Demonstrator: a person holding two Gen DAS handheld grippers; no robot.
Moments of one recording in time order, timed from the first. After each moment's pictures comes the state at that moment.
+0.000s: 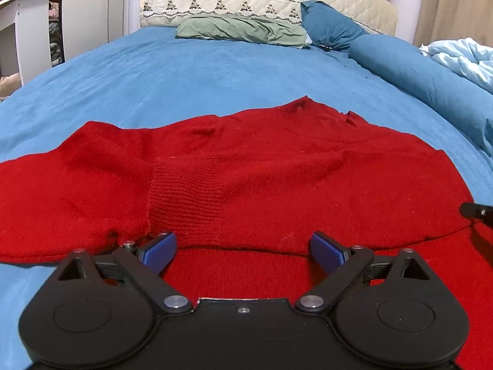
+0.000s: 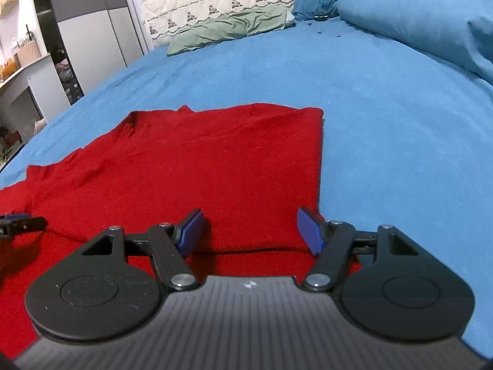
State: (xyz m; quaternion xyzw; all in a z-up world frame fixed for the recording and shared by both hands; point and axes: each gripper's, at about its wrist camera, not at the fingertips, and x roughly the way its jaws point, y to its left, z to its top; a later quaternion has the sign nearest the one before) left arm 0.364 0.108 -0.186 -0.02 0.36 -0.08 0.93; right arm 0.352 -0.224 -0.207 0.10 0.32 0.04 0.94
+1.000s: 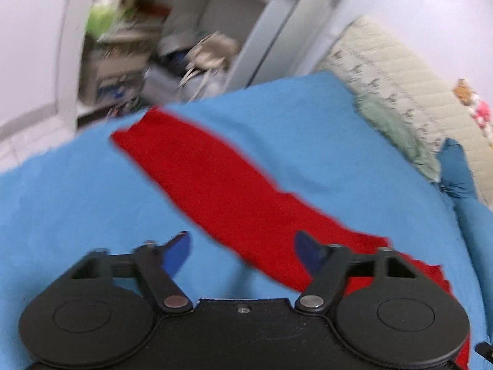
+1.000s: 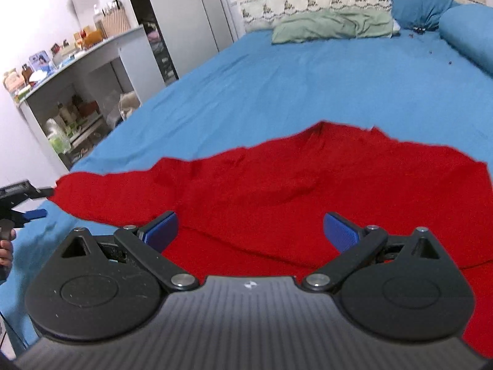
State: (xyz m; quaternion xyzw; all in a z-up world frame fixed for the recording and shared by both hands) left arm 0.283 0.438 -0.147 -0.29 0.32 0.14 0.89; right arm 0.332 -0.019 -0.118 0.07 0.33 0.17 0.92
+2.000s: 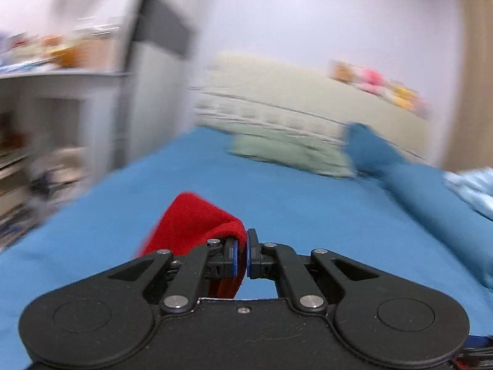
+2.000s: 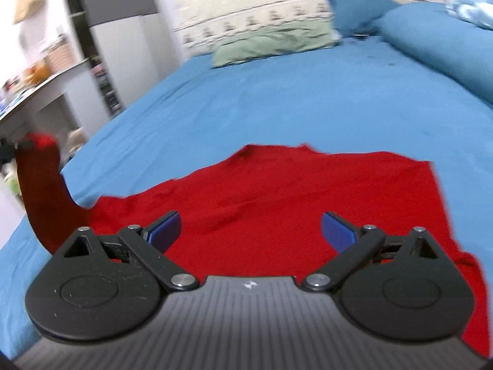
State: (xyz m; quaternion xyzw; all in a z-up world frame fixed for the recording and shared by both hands) left arm 0.364 0.192 -0.027 -0.09 0.18 -0.03 0.98; right arm 0.346 -0.080 -0.115 0.11 0.30 0.06 0.95
